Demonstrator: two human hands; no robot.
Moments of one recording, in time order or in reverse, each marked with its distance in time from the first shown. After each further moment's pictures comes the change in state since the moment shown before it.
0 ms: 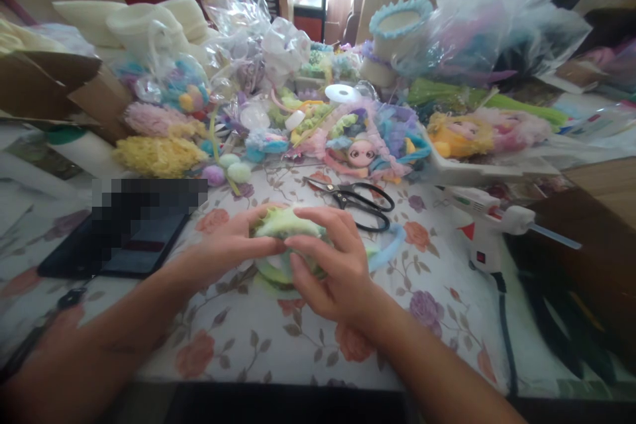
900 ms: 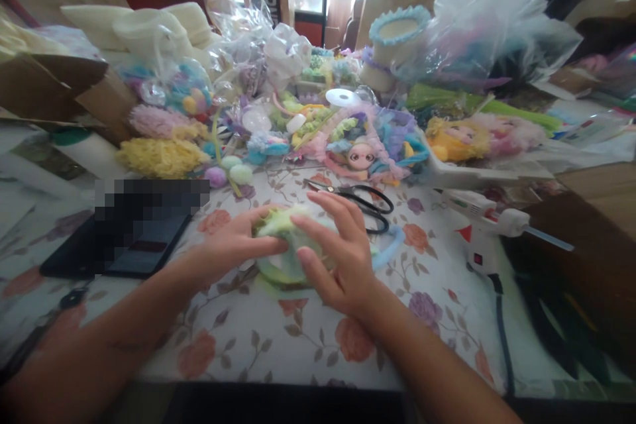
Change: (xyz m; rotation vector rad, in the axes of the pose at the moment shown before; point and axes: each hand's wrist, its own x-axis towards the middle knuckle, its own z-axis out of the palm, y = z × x) left_hand 0.001 -0.003 -0.003 0.040 0.013 0.034; right_hand -0.003 0.012 0.000 -0.035 -0.046 0.050
